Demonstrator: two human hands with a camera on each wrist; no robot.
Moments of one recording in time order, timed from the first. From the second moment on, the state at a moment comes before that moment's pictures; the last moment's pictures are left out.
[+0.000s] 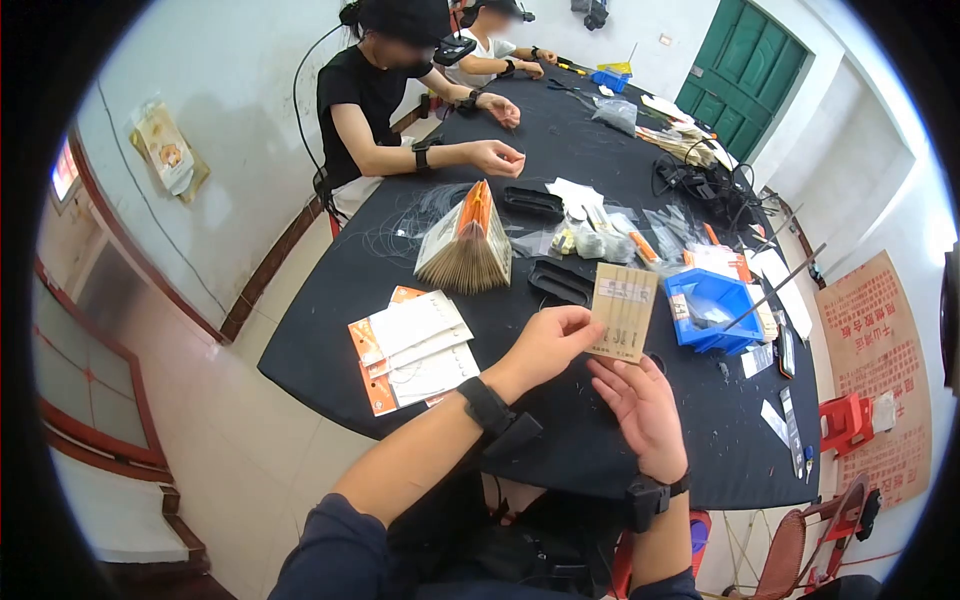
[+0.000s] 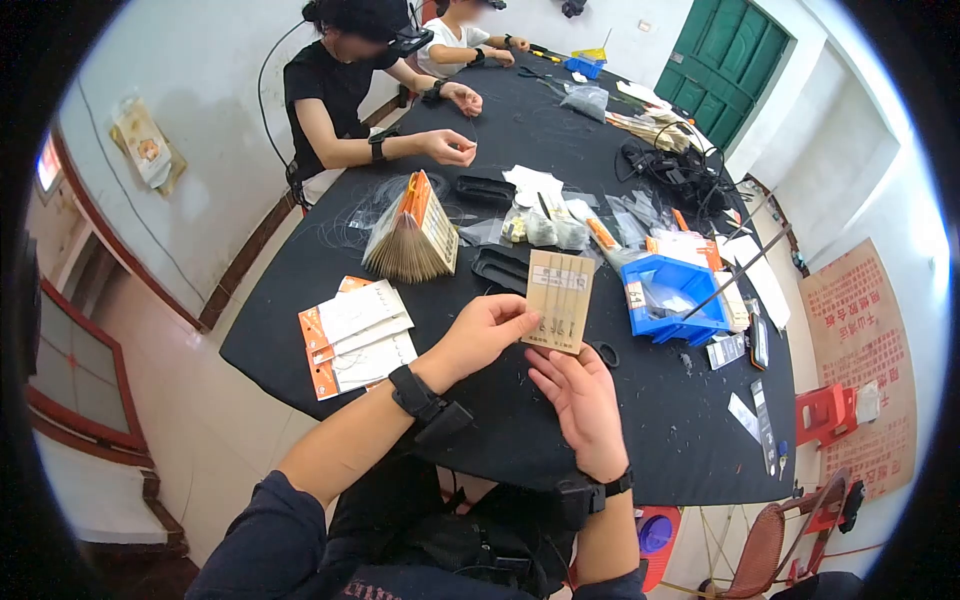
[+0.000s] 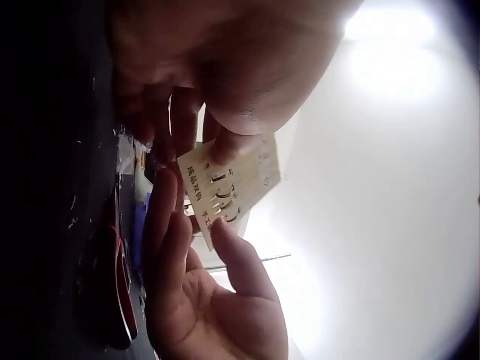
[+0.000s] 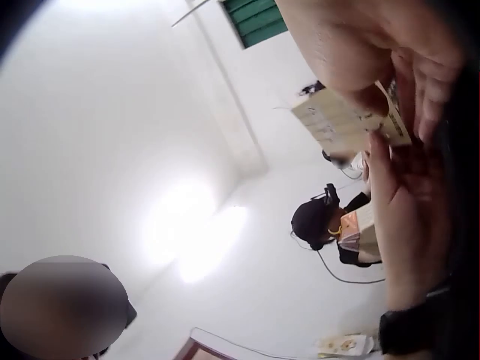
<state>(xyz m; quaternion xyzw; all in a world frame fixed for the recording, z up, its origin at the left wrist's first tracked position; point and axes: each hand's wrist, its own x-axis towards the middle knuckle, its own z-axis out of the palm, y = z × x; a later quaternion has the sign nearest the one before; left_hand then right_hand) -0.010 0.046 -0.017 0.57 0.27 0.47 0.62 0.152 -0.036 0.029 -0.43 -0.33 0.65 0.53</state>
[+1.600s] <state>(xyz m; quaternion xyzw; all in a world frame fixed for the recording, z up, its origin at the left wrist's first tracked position) -0.017 0.044 -0.001 0.57 0.27 0.46 0.63 0.186 0.006 0.014 -0.43 -0.57 0.53 0.45</state>
